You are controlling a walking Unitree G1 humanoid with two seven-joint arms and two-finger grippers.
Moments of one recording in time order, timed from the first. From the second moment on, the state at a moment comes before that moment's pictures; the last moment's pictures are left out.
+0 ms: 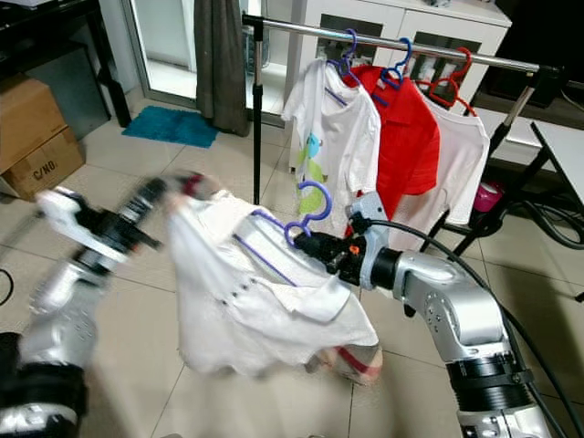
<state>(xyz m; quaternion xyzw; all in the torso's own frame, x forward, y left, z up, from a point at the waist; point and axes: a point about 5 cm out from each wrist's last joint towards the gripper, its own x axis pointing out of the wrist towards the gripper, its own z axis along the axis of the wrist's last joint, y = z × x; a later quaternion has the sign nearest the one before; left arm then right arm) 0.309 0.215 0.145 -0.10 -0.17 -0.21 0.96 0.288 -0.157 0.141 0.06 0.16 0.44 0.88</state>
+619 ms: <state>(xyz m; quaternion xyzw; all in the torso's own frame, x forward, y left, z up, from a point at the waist) 0.331 0.247 0.129 -0.02 -0.06 -0.09 0.99 0.282 -0.156 0.141 0.05 0.17 0.48 0.86</state>
